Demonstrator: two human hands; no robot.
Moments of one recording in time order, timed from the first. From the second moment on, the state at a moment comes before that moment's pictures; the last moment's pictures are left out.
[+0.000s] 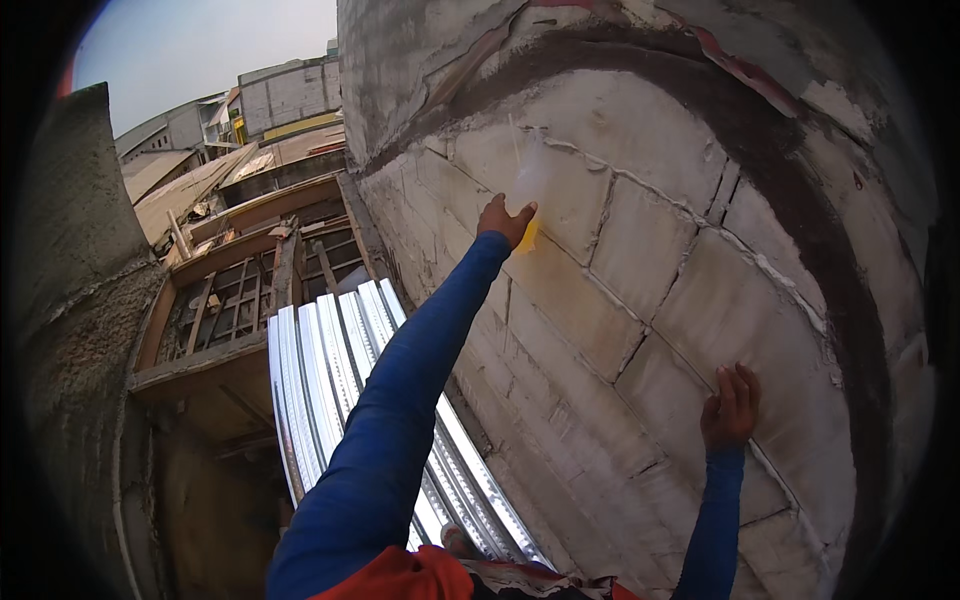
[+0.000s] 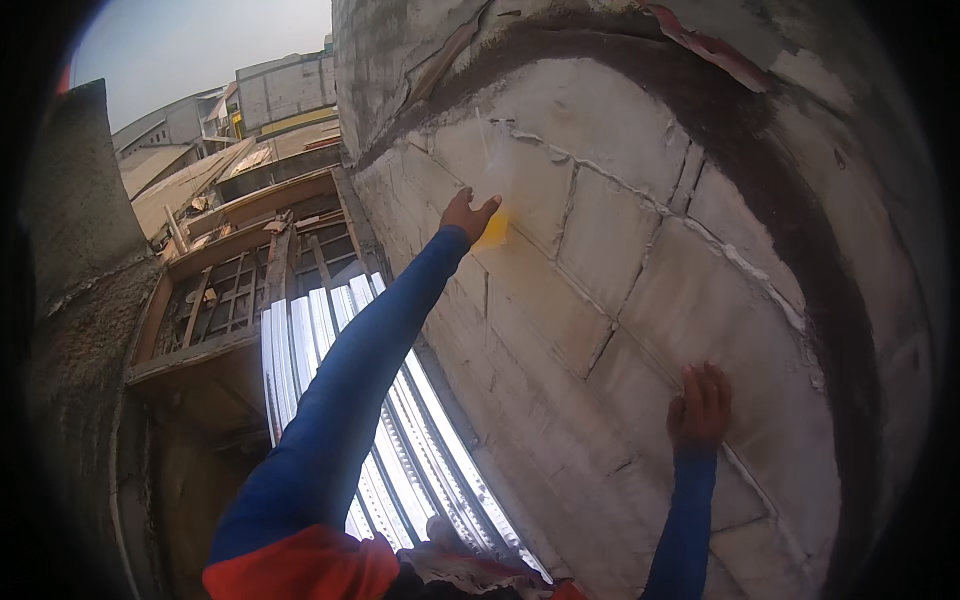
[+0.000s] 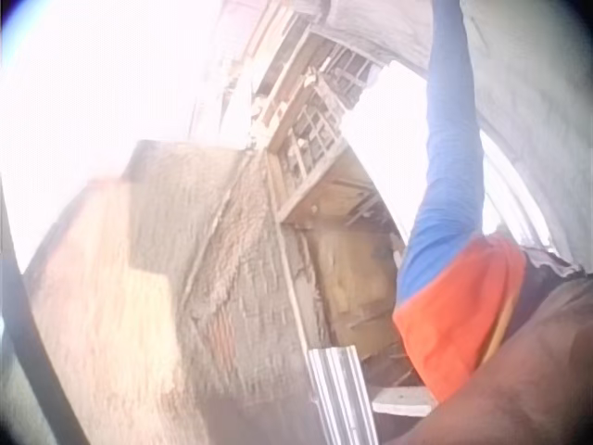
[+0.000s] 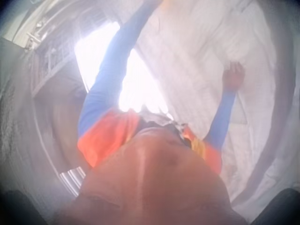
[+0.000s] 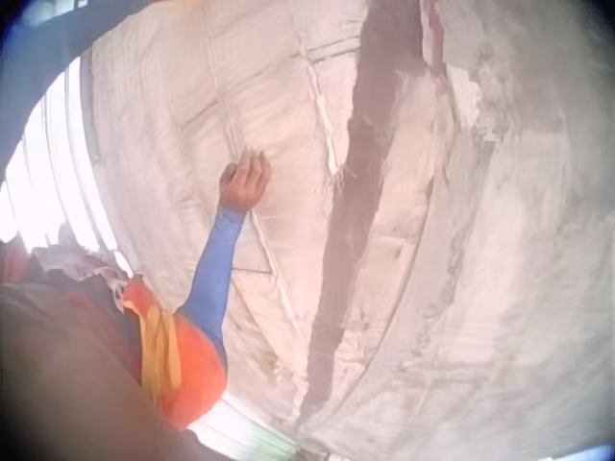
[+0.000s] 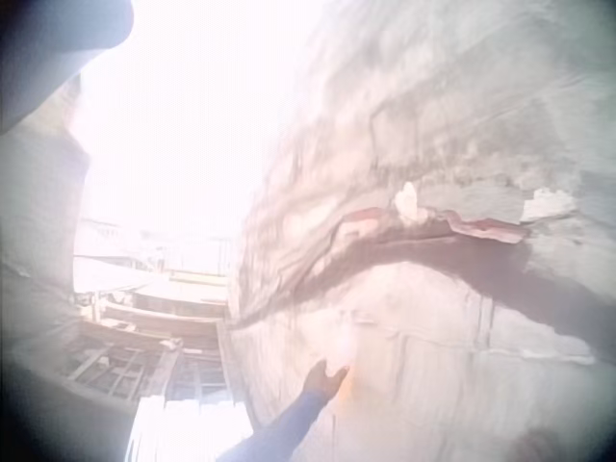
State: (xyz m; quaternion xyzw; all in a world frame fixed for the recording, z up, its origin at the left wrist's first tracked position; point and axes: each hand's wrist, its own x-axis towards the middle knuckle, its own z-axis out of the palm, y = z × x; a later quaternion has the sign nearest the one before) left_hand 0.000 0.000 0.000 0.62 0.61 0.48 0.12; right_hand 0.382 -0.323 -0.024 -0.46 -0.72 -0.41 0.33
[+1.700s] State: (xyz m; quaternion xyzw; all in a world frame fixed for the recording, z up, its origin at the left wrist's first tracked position) left_hand -0.122 -0.281 -0.125 0.76 0.25 0.53 0.28; right_hand 0.379 -0.281 -0.035 -0.46 -0.56 -0.68 0.12
